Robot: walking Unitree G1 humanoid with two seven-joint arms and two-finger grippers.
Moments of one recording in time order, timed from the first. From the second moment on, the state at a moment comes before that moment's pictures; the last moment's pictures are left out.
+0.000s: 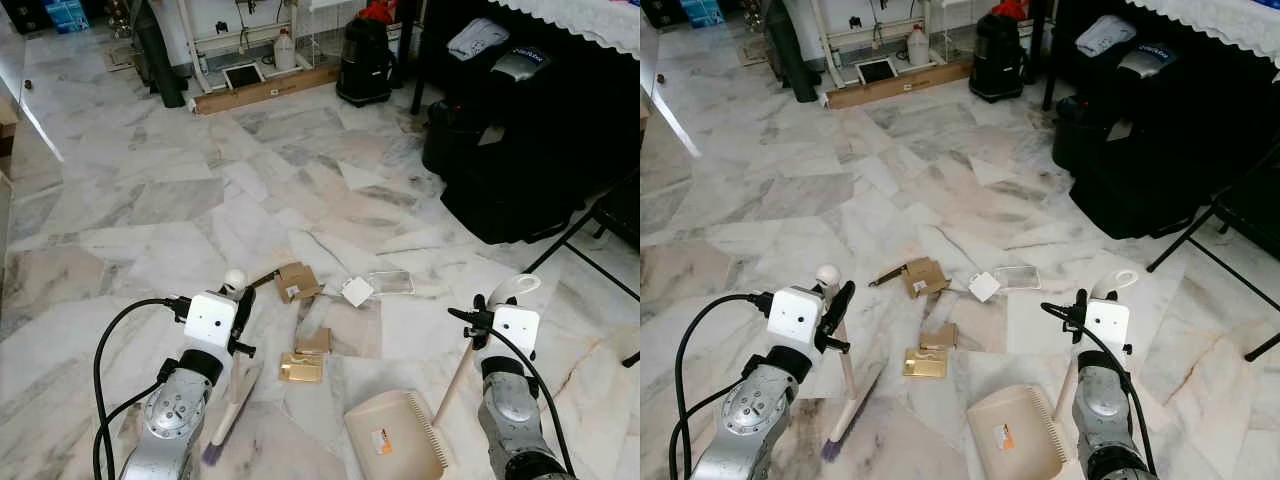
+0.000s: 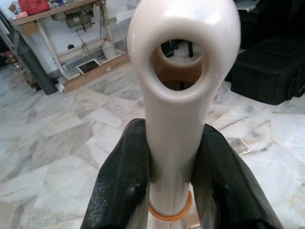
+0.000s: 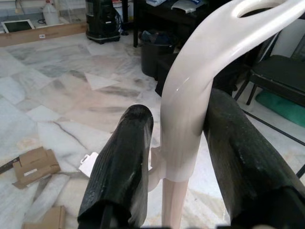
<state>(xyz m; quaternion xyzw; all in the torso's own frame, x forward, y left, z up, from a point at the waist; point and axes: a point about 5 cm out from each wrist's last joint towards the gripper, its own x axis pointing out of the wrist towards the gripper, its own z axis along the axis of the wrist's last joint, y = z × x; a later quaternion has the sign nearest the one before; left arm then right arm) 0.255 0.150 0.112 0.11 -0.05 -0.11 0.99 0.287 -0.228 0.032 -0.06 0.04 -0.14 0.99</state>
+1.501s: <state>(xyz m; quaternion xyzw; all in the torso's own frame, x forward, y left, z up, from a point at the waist) 0.256 0.148 0.109 0.11 -0.04 -0.12 0.99 0.271 -0.288 0.037 0.00 0.09 -0.02 1.00</state>
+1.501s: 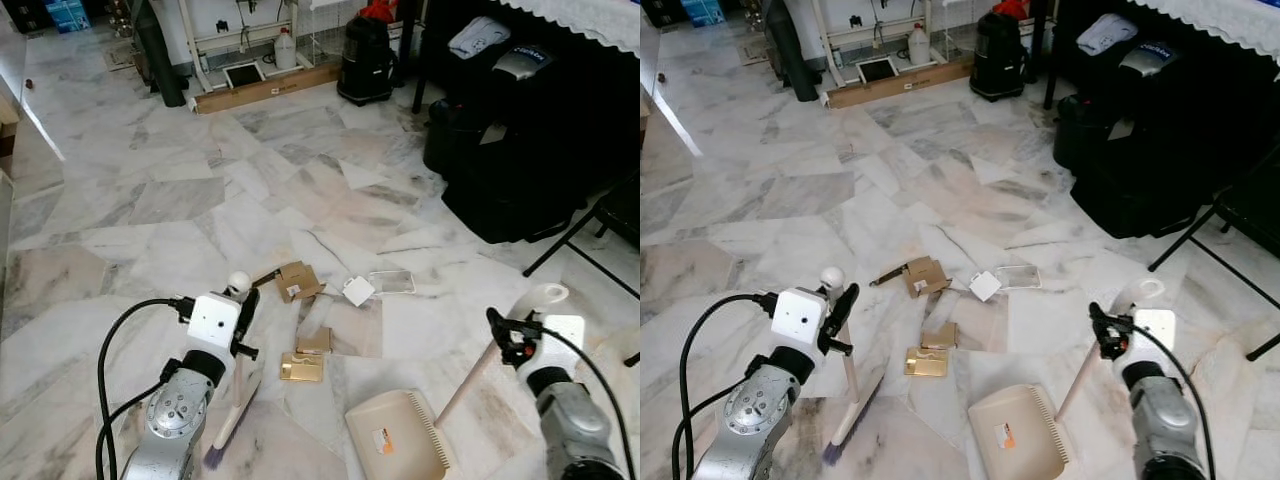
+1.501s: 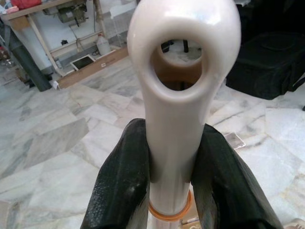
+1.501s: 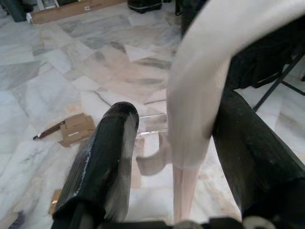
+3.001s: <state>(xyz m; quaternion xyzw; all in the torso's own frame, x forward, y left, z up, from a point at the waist) 0.255 0.146 0.109 0.11 -0.04 -0.13 0.98 0.267 -0.302 0.051 0.00 0.12 0.11 0.99</state>
